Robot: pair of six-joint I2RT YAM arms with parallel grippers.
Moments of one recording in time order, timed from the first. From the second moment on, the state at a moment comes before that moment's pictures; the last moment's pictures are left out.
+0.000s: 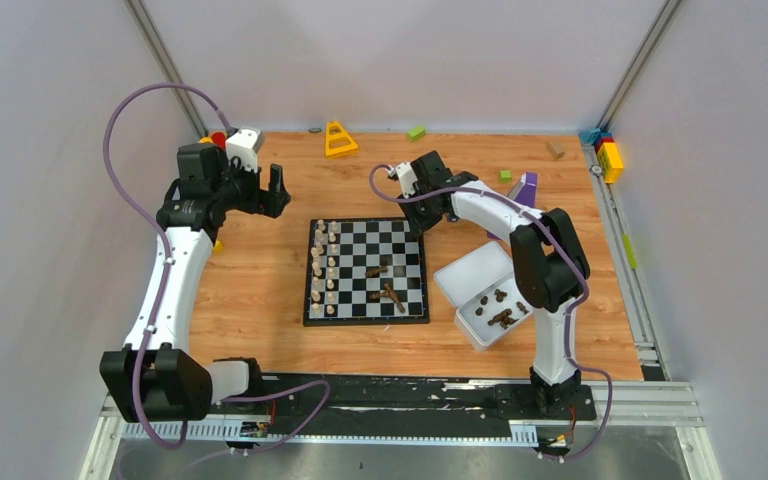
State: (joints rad) left arm 0.04 1.22 1.20 -0.56 0.39 0.17; right arm 0.54 2.02 1.55 -0.54 -0.15 -0.18
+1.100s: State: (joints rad) left arm 0.04 1.22 1.19 -0.54 0.39 0.17; right arm 0.56 2.04 1.57 -0.54 -0.16 -0.17
